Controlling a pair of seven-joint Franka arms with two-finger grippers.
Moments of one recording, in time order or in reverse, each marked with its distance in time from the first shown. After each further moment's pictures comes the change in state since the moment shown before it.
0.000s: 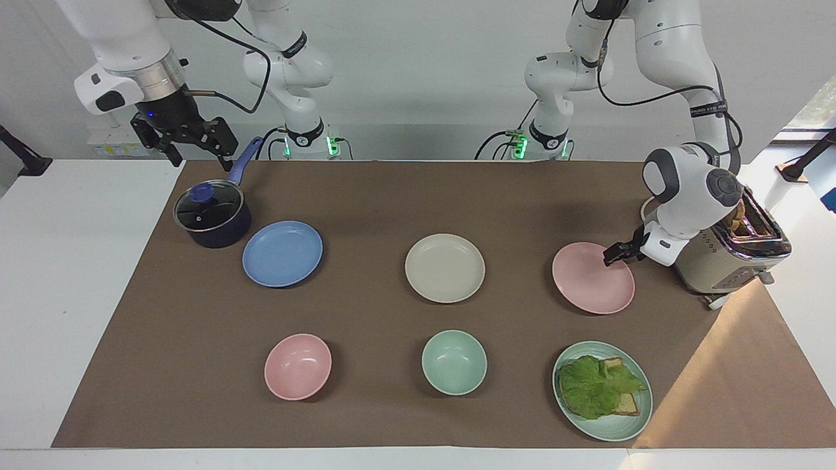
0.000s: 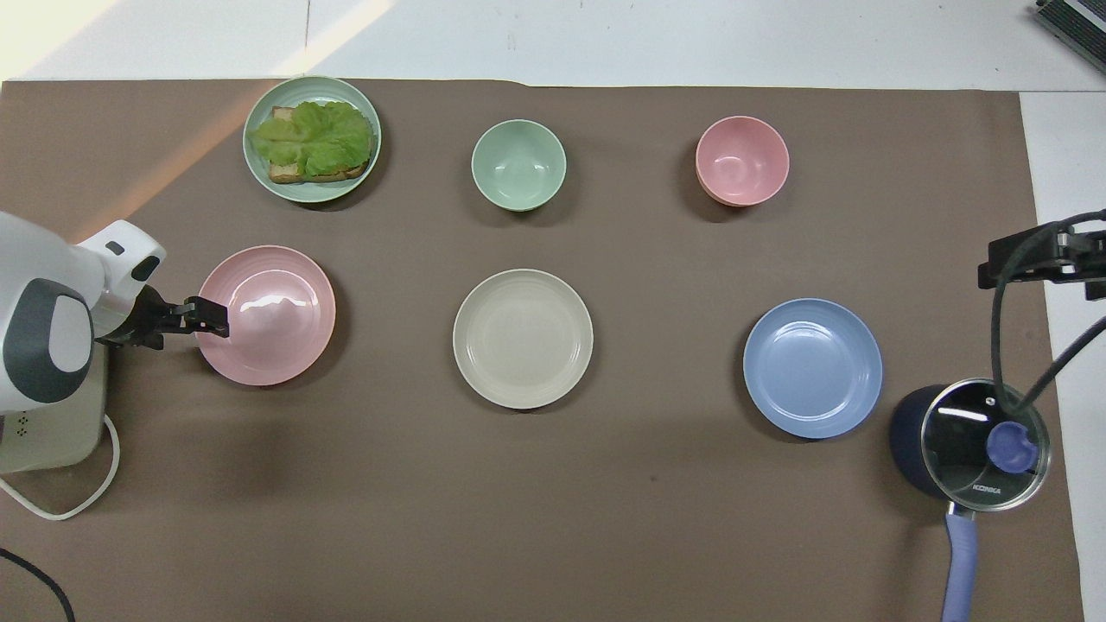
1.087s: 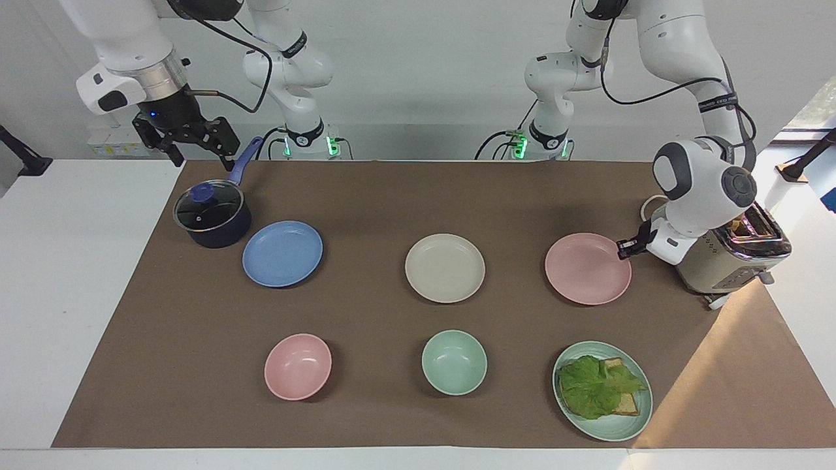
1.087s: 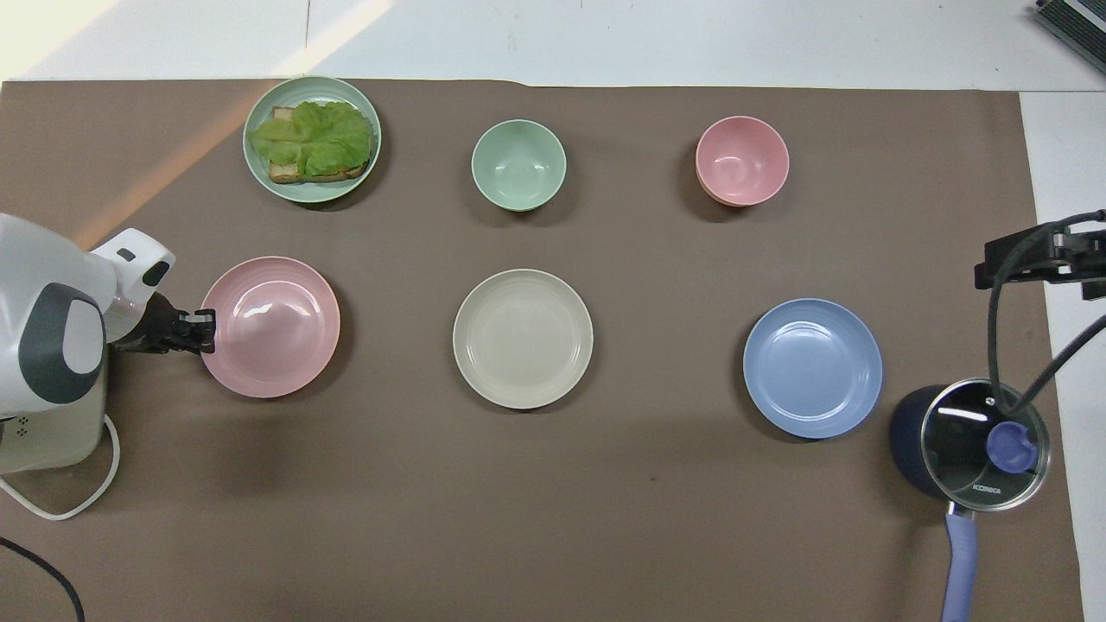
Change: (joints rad) left arm 0.000 -0.006 -0.004 0.159 -0.005 -0.258 -0.004; right arm 0.000 0.000 0.003 0.000 0.000 0.000 0.000
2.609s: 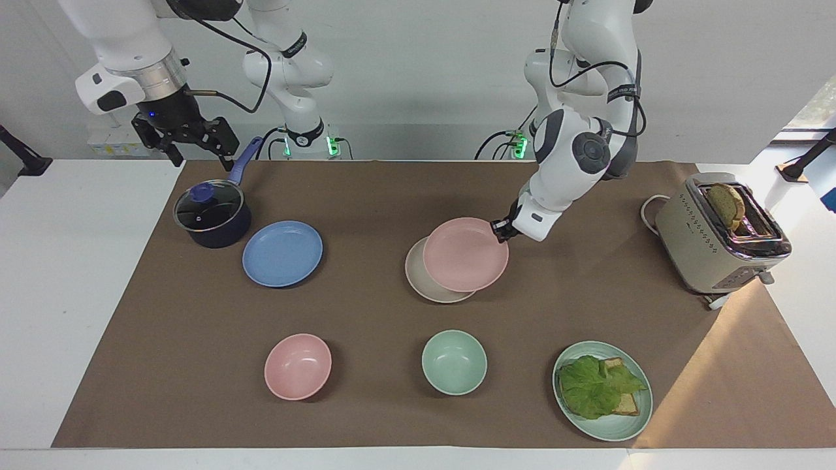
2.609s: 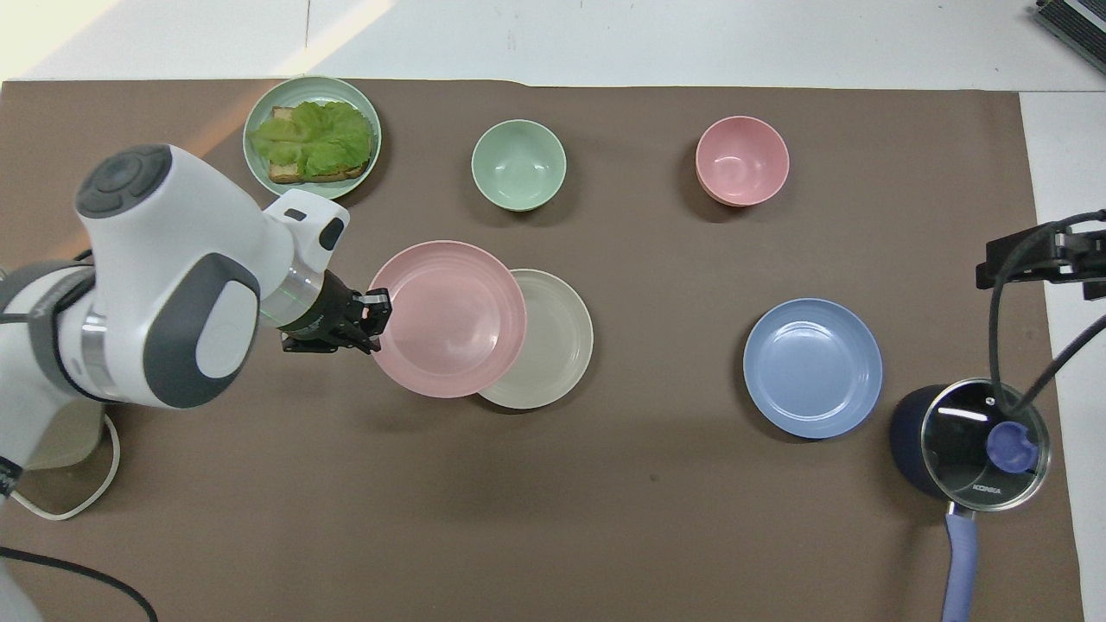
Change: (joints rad) left arm -0.462 -0.023 -0.060 -0.024 -0.220 0.178 -0.497; right arm 0.000 0.000 -0.001 0.000 0.000 0.000 0.000
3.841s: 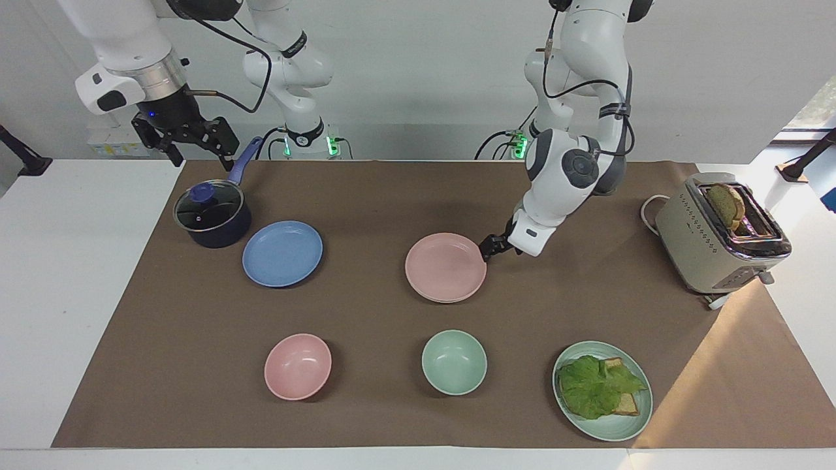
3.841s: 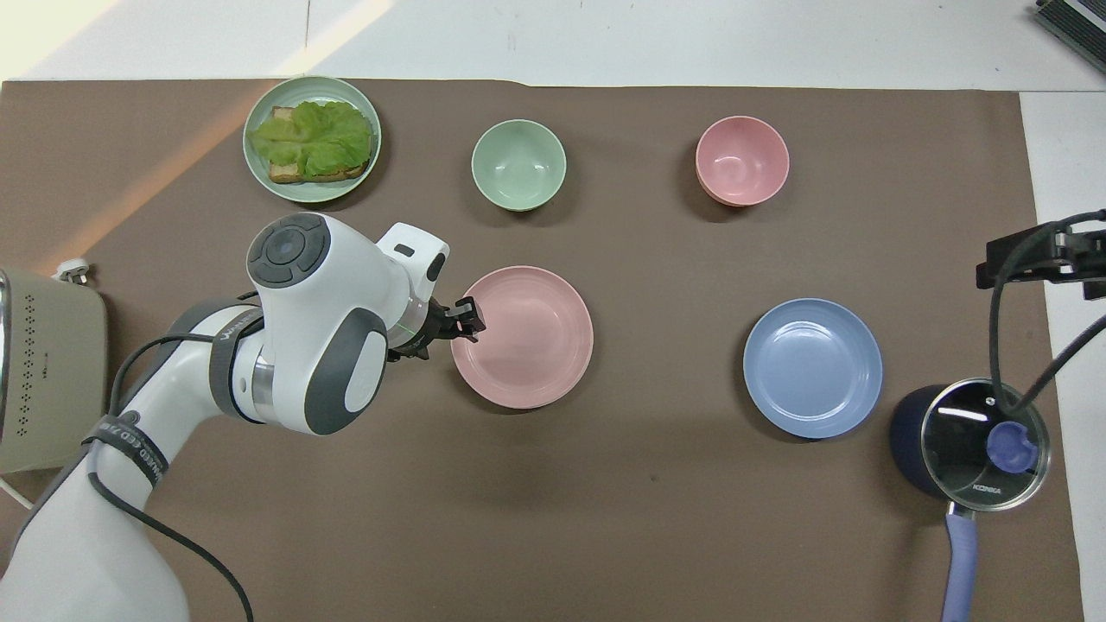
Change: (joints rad) left arm 0.045 0.037 0.035 -0.003 0.057 0.075 0.066; right arm 0.000 0.000 0.000 0.000 0.000 0.000 0.000
